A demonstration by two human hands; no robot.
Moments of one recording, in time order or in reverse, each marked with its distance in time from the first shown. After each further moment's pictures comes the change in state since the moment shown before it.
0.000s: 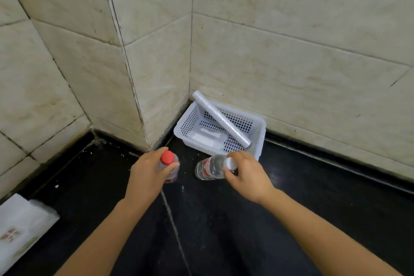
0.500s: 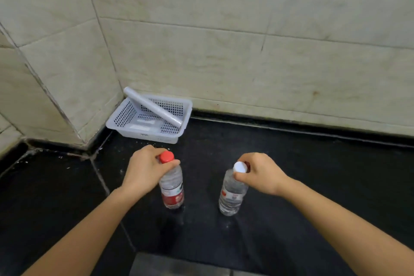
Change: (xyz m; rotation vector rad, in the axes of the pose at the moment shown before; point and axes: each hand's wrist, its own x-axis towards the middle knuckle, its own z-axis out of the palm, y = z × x) left_hand -0.121 0.185 0.050 -0.056 -0.275 0.180; right_hand -0.229 0.127 -0.124 0.079 -0.050 0.306
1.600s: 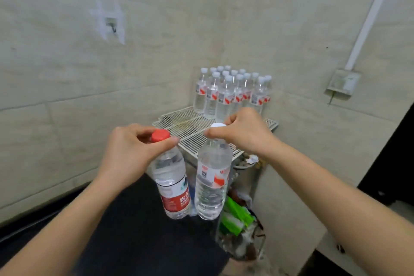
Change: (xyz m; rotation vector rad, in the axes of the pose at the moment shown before) left_hand -0.110 0.790 0.365 -0.696 -0.405 0.721; right_hand -0.443 0.470 -0.469 0.126 0.940 0.660
